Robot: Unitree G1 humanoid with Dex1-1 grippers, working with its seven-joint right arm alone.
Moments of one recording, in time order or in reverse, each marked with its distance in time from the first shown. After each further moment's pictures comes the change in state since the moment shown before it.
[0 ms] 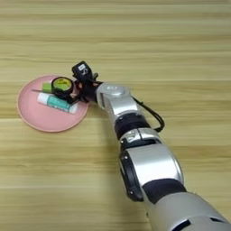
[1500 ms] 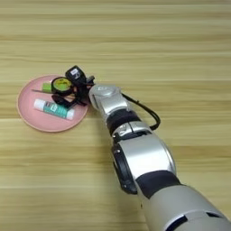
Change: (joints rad) arm -0.075 0.033 0.040 0.138 -0.102 0.012 -0.098
